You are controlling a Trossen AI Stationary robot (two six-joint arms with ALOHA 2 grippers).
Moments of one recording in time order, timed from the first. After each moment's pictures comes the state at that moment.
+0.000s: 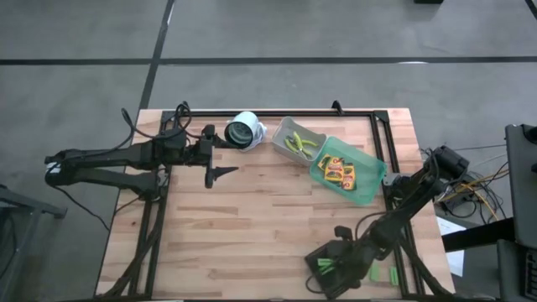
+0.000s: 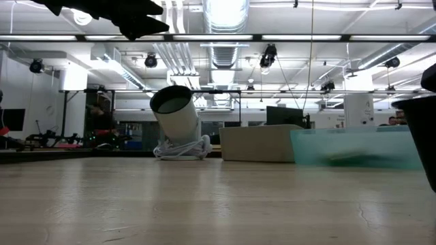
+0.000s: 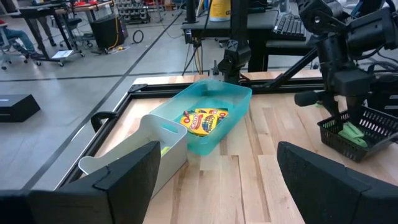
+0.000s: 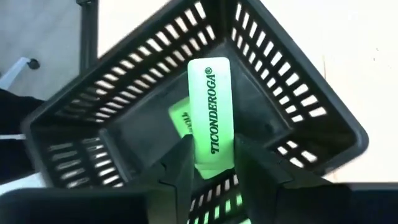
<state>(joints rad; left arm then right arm) 0.15 0.83 0.70 -0.05 0.05 0.09 0.83 1.60 0.85 -0.28 0.18 0.92</state>
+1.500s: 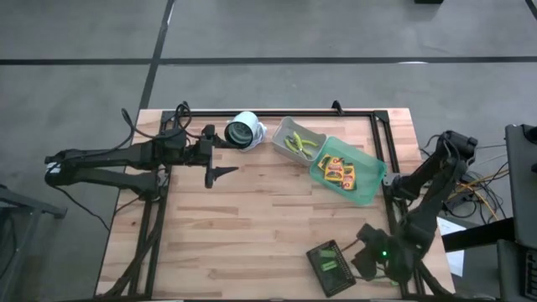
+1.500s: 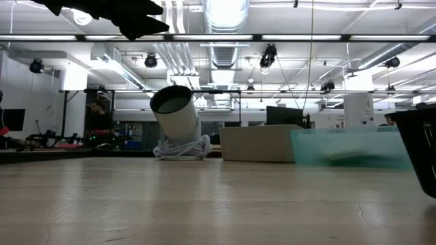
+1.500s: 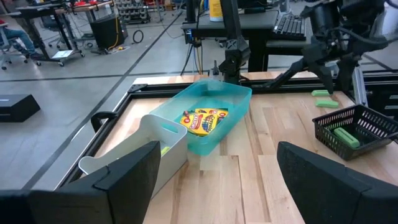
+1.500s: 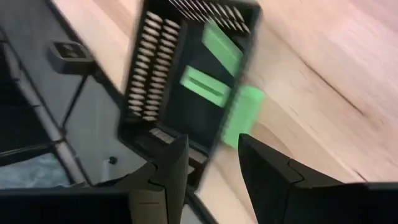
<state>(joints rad) 0.15 0.83 0.70 -0.05 0.05 0.09 1.06 1.35 0.84 -0.58 0.37 1.90</state>
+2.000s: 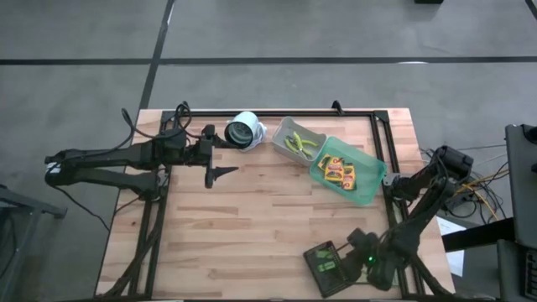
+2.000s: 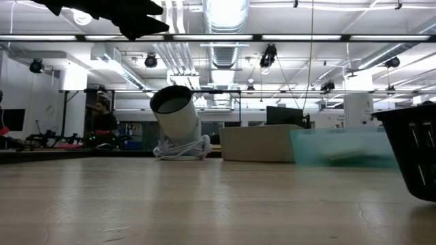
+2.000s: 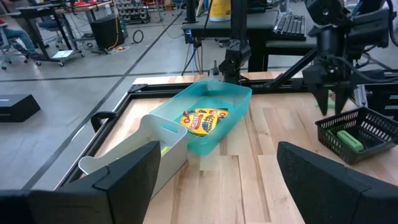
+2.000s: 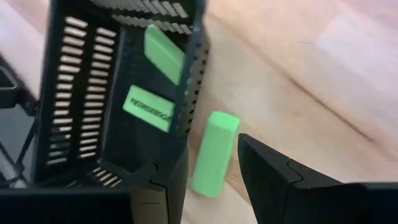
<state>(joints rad) 0.15 0.83 0.70 -0.05 0.05 0.09 1.02 1.57 0.84 -0.51 0.40 1.94</state>
